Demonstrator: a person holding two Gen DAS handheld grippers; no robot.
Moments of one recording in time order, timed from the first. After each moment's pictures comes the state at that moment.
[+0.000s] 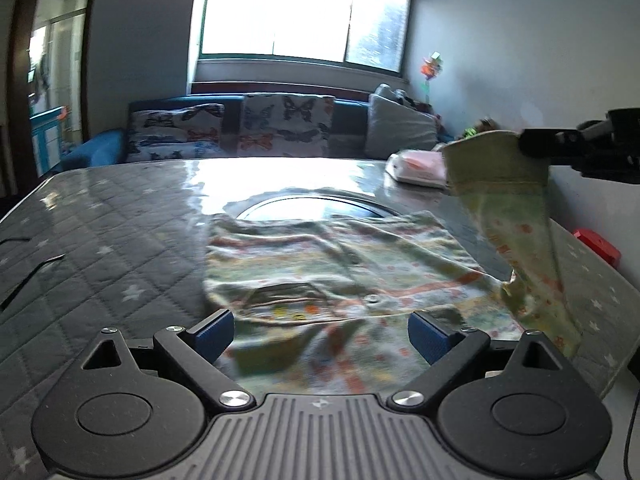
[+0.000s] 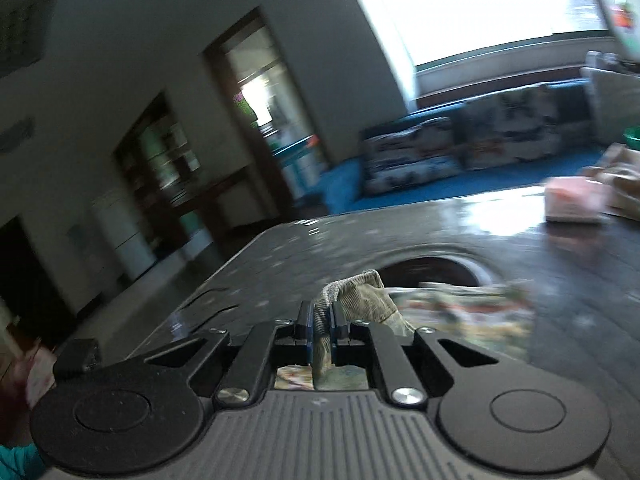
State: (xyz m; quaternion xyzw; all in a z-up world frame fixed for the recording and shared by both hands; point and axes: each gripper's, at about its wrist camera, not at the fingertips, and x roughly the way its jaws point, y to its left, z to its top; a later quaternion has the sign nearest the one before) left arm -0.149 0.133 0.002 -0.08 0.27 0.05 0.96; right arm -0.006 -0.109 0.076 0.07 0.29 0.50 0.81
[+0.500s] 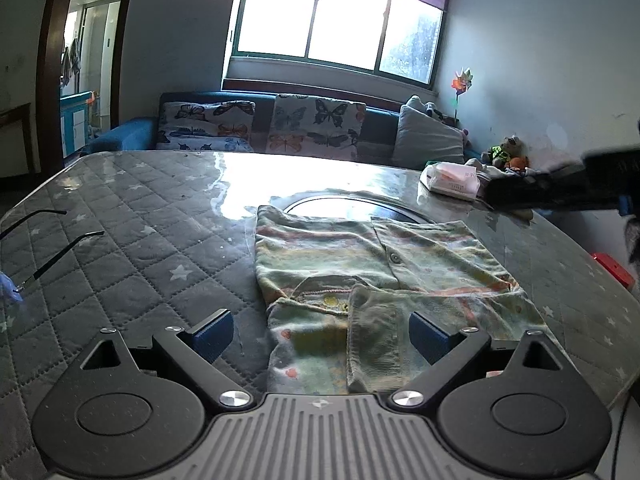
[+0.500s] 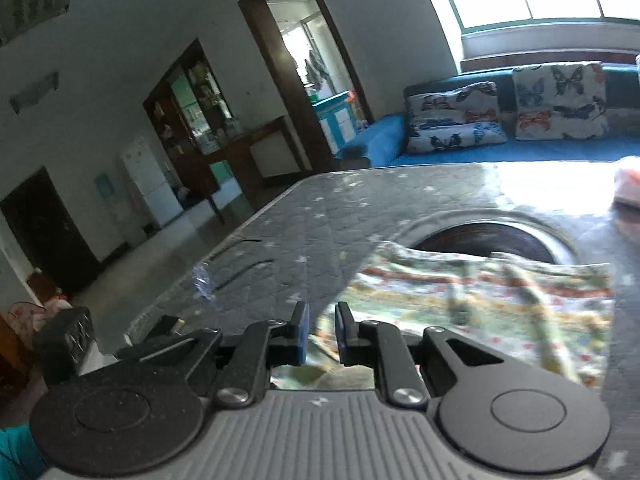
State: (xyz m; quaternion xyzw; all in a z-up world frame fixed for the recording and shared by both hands) left arm -0.169 0.157 0.000 -0.10 0.26 0.08 0.96; right arm -0.018 -0.051 0.053 0.01 0.32 0.53 0.78
